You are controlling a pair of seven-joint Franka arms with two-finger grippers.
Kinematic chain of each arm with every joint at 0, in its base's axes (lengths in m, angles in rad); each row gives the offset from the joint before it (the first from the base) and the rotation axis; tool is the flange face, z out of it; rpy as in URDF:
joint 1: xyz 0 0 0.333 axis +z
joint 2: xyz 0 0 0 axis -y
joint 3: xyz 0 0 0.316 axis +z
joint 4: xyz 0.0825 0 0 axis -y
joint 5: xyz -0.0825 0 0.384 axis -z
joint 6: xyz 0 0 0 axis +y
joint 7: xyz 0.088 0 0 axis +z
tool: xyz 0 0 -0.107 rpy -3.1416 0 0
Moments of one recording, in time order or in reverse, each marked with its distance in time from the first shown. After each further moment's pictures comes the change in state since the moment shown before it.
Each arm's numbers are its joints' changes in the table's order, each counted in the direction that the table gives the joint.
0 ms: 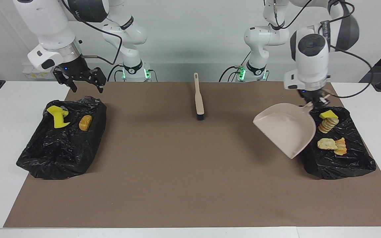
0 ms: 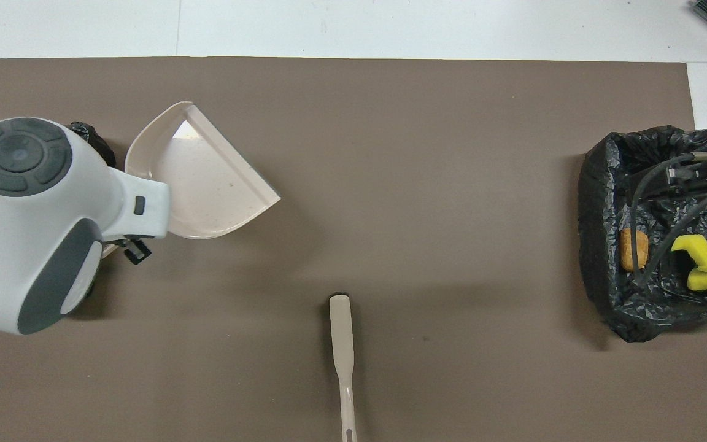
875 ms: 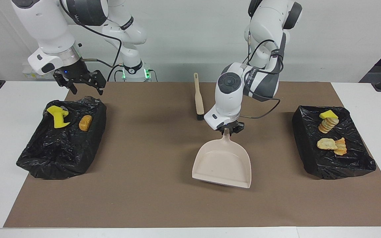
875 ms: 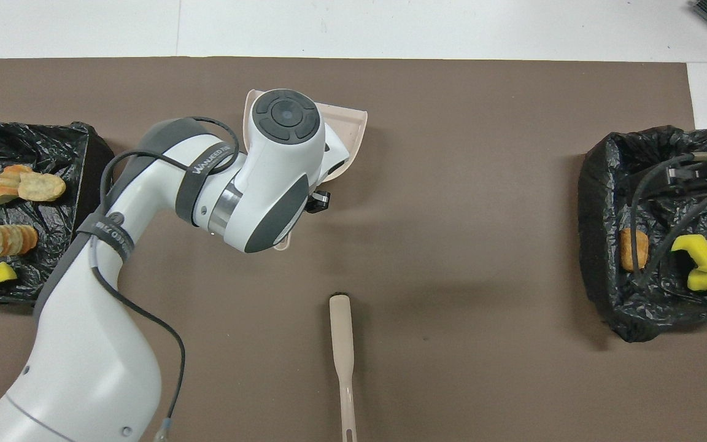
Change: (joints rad) left arm -0.268 -0.510 0.008 0.458 0.090 -0.021 0.873; right arm 0.000 0.000 0.000 0.000 0.000 0.000 0.000
